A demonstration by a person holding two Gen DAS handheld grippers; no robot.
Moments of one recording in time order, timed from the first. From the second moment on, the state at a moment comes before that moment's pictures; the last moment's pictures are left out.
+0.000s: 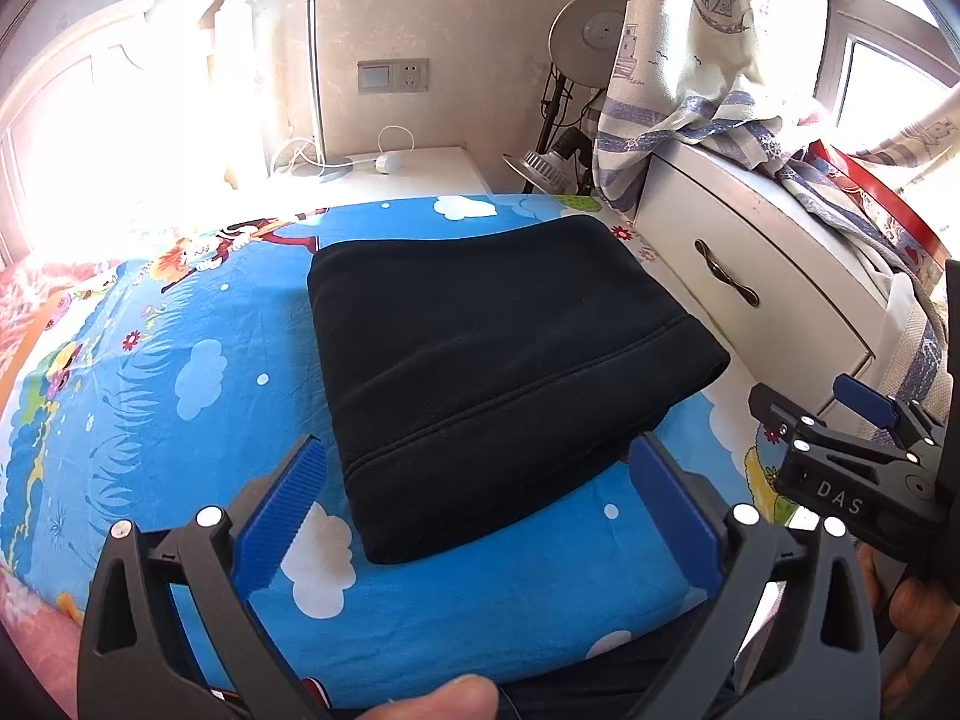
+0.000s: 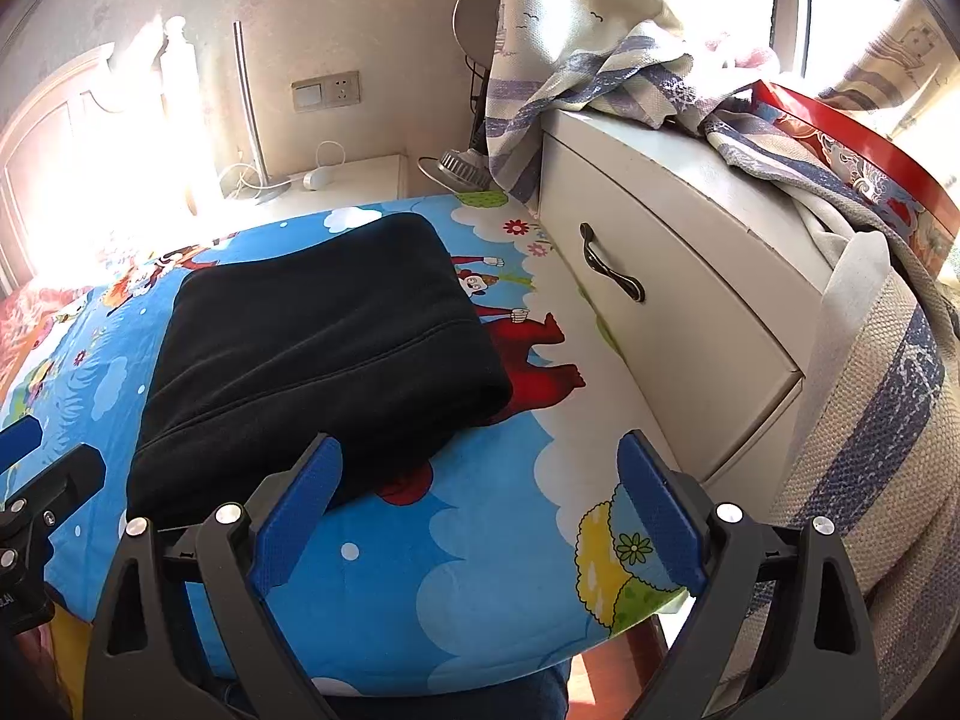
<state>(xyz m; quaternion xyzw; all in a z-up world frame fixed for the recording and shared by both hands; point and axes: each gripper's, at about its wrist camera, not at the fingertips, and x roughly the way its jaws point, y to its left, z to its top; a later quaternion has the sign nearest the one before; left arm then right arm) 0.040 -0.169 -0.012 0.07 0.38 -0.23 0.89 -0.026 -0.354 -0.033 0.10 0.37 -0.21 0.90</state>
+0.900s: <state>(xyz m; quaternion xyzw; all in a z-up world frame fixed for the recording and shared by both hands) 0.040 -0.166 -0.010 0.06 0.38 -0.24 0.89 -0.028 -0.353 -0.028 0.10 0.37 -0.21 0.90</state>
